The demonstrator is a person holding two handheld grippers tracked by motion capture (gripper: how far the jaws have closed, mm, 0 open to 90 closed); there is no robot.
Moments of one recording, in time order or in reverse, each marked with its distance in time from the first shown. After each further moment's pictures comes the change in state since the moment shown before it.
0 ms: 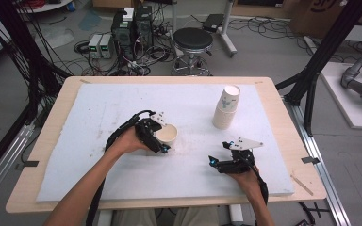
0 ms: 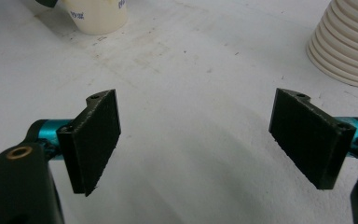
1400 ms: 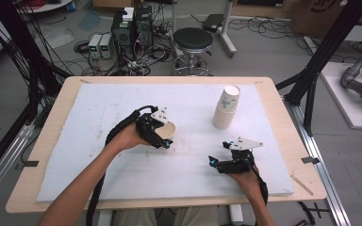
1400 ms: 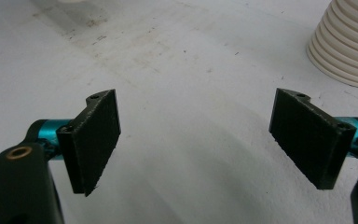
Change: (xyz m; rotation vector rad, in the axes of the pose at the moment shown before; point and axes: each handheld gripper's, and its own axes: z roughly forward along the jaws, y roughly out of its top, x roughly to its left) left arm -0.012 0.027 -0.016 -0.030 0.049 0.115; right arm 0.000 0.000 0.000 -0.002 -0.002 -0.006
